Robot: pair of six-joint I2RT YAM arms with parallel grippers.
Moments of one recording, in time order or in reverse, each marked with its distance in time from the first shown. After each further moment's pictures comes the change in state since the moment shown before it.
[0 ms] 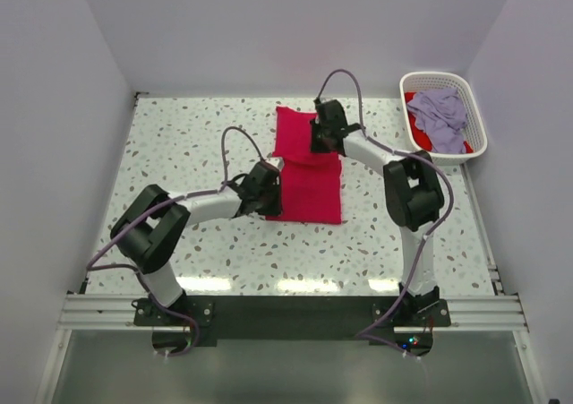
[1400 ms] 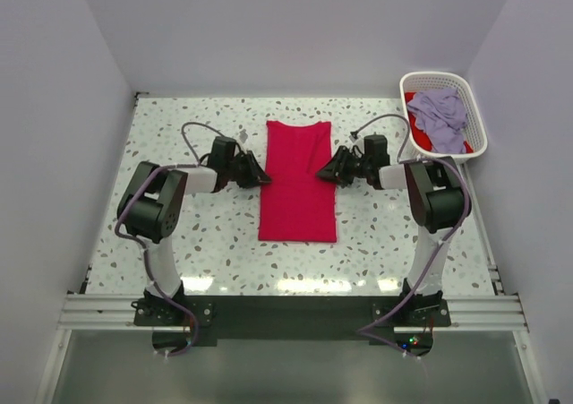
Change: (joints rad) left arm 0.346 0.153 0.050 0.283 0.401 -0.127; right arm -0.235 -0.122 -0.549 0.552 -0.650 0.320
